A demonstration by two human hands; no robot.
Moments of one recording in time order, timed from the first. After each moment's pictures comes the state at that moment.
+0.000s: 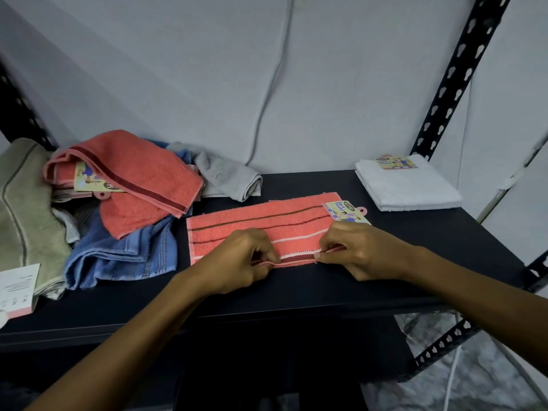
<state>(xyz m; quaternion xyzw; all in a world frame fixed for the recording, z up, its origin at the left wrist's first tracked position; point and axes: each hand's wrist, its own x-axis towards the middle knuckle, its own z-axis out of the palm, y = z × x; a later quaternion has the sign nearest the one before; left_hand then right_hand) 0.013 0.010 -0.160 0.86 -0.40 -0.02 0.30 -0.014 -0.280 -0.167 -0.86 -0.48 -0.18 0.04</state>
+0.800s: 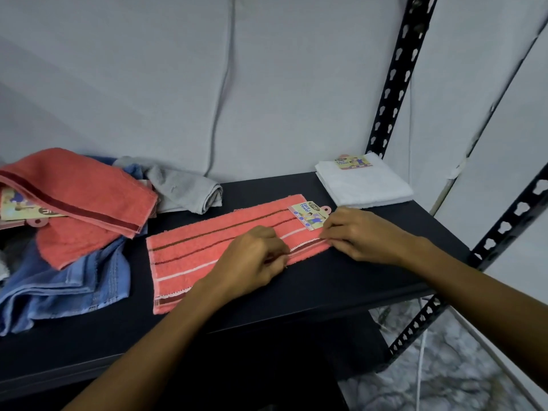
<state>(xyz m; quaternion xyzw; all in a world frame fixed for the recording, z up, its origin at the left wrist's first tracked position) 0.022 -0.070 -0.172 0.85 -0.46 0.09 0.24 -0.025 -0.340 -0.155 -0.94 -0.31 -0.15 0.00</state>
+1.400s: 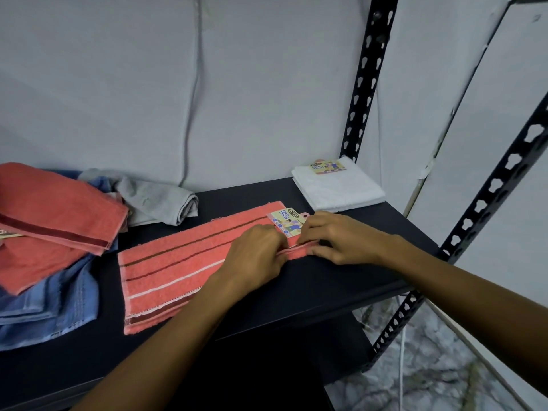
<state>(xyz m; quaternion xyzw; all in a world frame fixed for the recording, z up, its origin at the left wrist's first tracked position) 0.019 -0.126 -0.155 0.89 -0.43 0.08 0.14 -0.025 -0.345 -0.152 -0.96 -0.27 -0.08 0.07</state>
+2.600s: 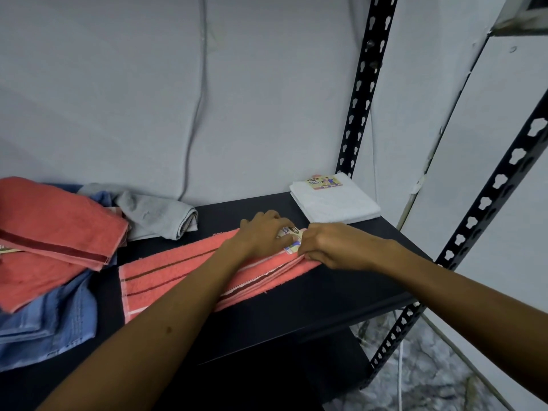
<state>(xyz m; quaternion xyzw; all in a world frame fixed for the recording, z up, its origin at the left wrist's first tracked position) 0.096 -0.163 -0.154 0.91 -0.40 -0.05 0.12 -0.019 -0.333 -0.130 -0.96 -0.27 -0.04 -0.03</state>
